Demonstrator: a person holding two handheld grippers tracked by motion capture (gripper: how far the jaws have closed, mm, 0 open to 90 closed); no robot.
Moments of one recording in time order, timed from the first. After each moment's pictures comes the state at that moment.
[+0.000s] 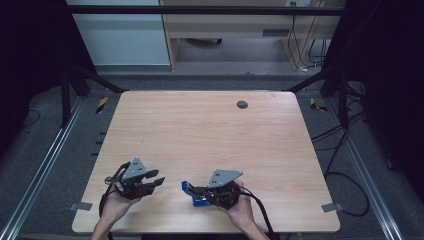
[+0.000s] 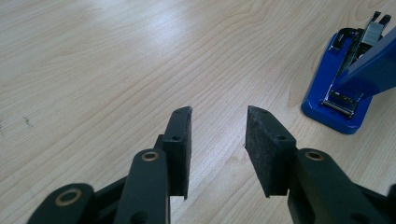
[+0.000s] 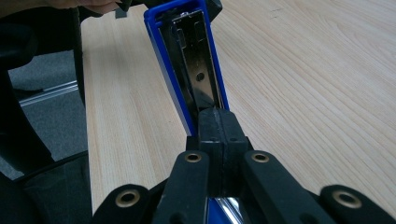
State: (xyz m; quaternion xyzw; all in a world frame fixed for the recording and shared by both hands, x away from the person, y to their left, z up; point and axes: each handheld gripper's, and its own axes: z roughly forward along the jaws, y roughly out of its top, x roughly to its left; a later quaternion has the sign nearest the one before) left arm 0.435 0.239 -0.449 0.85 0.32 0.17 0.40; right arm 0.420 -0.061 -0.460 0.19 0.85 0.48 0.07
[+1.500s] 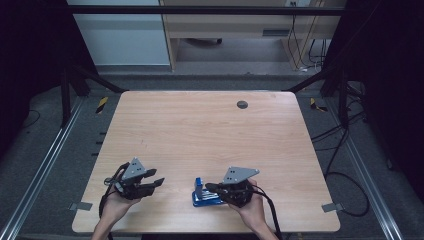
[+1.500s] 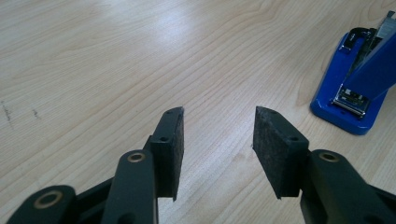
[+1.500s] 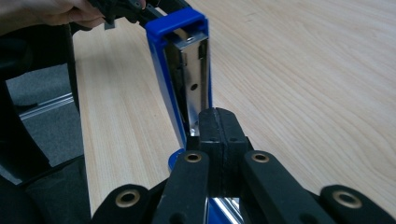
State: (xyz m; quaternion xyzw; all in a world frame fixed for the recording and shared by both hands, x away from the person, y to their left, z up) left arm 0.435 0.242 -0.452 0.84 0.33 0.17 0.39; right arm 0.420 -0.095 -0.452 0.22 0.83 0.50 0.08
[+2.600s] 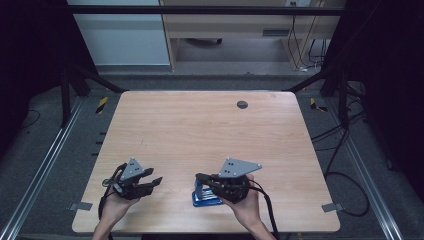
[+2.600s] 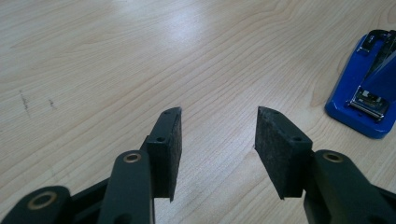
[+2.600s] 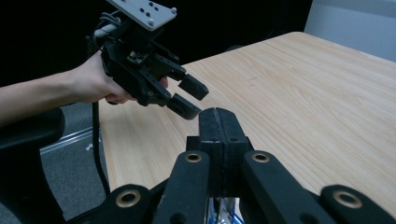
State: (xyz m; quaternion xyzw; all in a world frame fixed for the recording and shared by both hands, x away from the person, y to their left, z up) left arm 0.434 0.245 -0.455 0.83 0.35 0.19 0.39; right arm 0.408 -0.074 -0.397 0.21 0.80 0.56 0.10
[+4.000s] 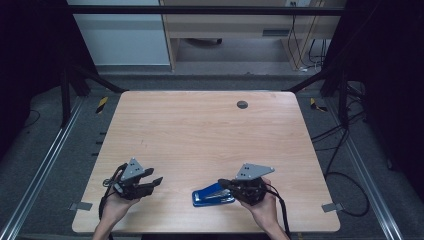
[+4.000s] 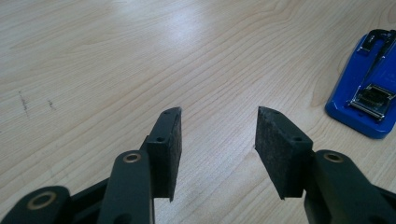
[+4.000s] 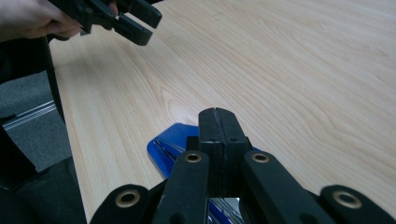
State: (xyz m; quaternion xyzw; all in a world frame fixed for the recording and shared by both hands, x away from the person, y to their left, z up) left arm 0.434 0.245 -0.456 0.83 0.35 0.19 0.39; right arm 0.417 -0.125 -0.439 0.27 0.83 0.49 0.10
